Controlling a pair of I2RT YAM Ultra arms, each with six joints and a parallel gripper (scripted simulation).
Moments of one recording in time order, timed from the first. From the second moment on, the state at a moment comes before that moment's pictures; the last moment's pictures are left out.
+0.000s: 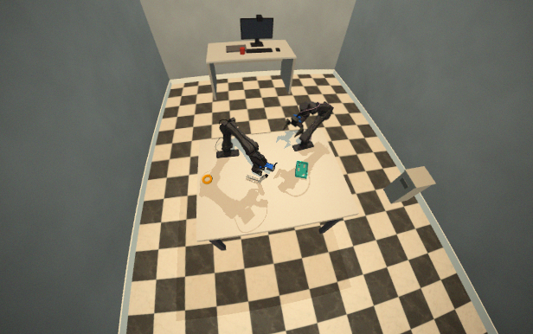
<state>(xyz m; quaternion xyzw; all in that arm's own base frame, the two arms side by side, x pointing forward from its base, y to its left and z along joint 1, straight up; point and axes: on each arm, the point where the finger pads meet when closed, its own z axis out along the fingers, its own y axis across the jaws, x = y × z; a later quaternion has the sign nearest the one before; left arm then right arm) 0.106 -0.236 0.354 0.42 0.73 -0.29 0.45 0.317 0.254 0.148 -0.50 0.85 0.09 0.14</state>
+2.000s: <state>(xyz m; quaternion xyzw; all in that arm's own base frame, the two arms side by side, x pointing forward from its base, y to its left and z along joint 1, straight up) 0.106 -0.236 0.354 0.42 0.73 -0.29 0.45 0.330 0.270 0.134 -0.50 0.86 0.04 0.05</state>
